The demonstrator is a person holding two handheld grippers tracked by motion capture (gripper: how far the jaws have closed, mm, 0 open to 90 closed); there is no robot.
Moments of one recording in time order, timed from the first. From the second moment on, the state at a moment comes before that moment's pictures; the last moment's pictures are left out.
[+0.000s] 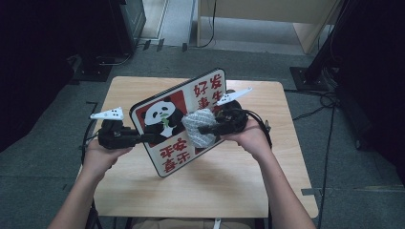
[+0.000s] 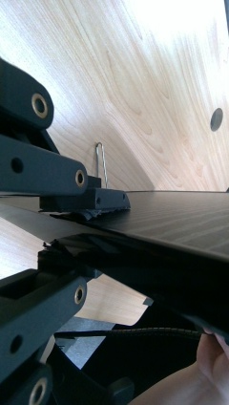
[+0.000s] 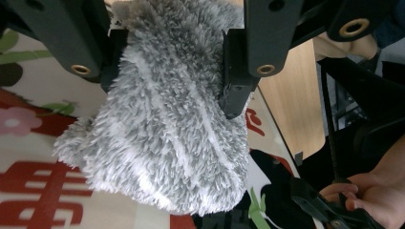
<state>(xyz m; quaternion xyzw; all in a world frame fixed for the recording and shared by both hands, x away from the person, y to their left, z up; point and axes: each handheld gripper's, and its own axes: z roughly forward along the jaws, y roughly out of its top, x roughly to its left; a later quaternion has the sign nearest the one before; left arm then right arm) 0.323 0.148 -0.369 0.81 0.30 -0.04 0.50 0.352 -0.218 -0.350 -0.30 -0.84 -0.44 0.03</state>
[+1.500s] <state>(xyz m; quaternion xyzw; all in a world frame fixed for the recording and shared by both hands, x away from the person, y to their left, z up) 0.322 0.148 -0.369 0.81 0.29 -0.03 0.51 0.341 -0.221 -0.414 -0.32 -0.85 -0.40 0.07</state>
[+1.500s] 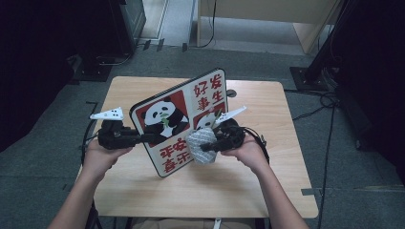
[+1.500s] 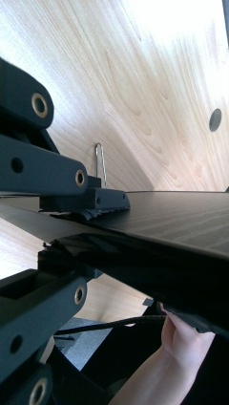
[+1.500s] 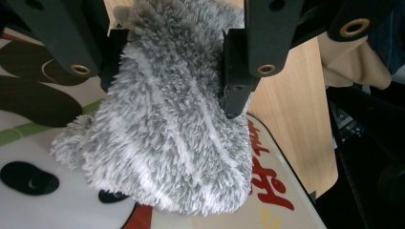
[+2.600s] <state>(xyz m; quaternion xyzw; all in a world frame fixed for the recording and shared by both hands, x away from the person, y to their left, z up) 0.322 0.148 -0.370 0.81 0.29 -0.03 0.51 0.336 -0.219 -0.463 -0.34 -0.87 -0.35 0.10</state>
